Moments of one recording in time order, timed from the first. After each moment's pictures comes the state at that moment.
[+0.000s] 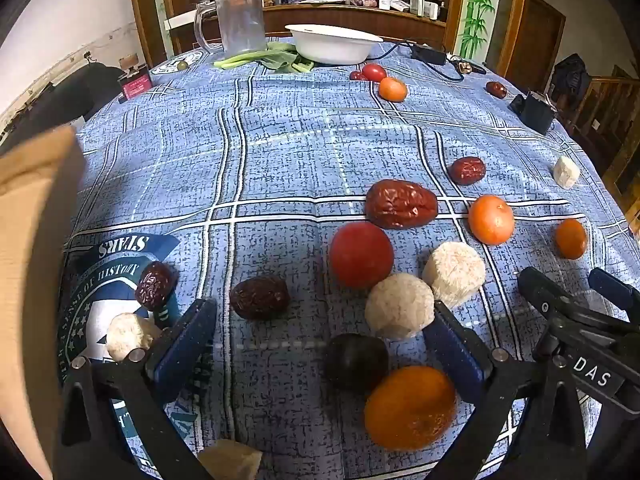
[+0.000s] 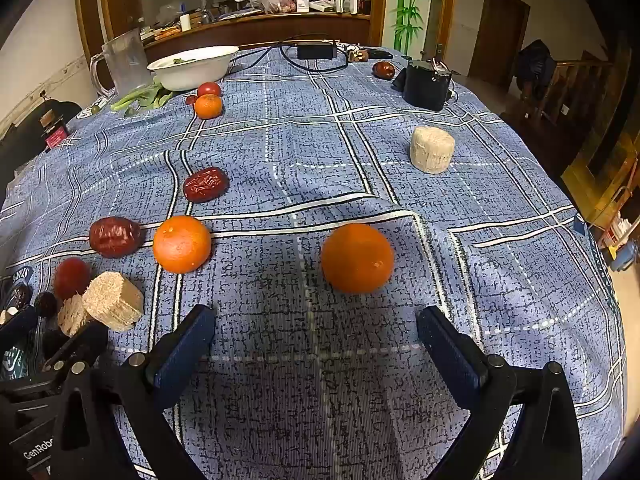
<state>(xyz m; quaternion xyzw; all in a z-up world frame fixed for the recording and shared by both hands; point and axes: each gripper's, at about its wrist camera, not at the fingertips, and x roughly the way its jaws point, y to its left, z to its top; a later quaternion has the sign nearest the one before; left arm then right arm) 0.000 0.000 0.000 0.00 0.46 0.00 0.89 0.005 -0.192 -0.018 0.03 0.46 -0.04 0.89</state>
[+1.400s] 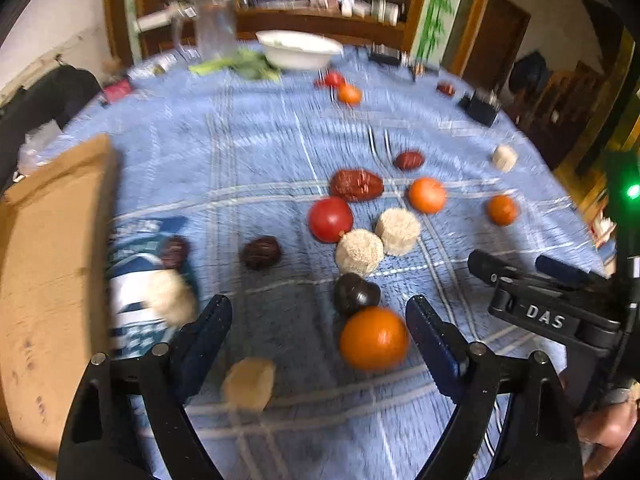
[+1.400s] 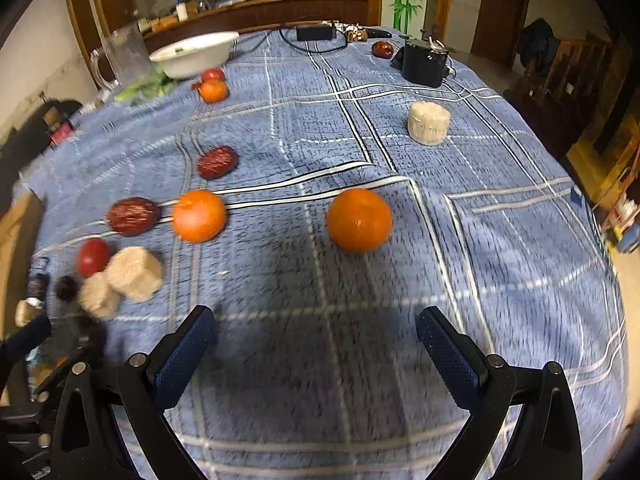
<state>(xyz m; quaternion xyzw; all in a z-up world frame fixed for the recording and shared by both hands) -0.053 0.018 0.039 -0.02 0.45 -0.08 0.89 -0.021 -0.193 -0.003 0.07 0.48 -0.03 0.87</state>
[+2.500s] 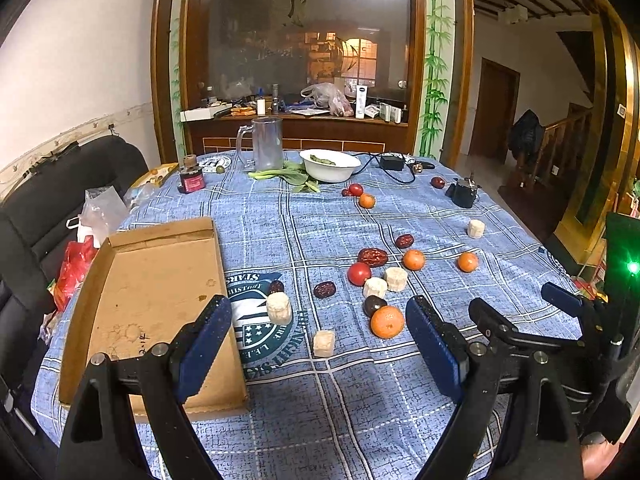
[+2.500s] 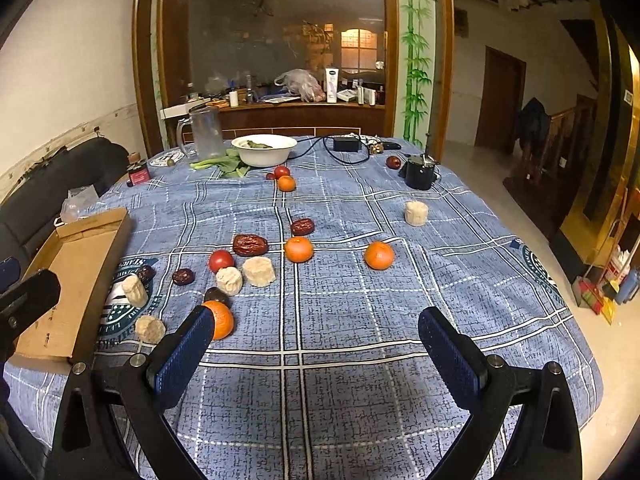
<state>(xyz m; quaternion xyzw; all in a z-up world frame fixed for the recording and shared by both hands) -0.168 0.060 0.122 0.00 0.30 -0.04 0.95 -0.145 -0.137 0.071 0.02 0.32 -0.01 0.95</state>
